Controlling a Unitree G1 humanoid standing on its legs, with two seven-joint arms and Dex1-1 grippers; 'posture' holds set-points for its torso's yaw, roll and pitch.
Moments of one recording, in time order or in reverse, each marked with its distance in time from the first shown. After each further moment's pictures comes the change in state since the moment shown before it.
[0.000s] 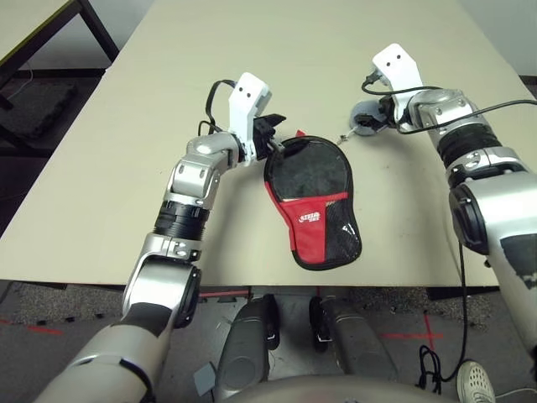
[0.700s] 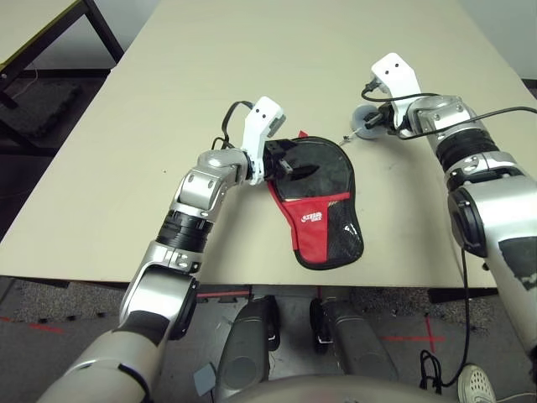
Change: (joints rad) left arm 0.031 0.017 -0.175 0.043 0.018 0.034 -0.096; right arm 0.037 -0.006 -0.009 -0.039 -0.041 0.020 0.045
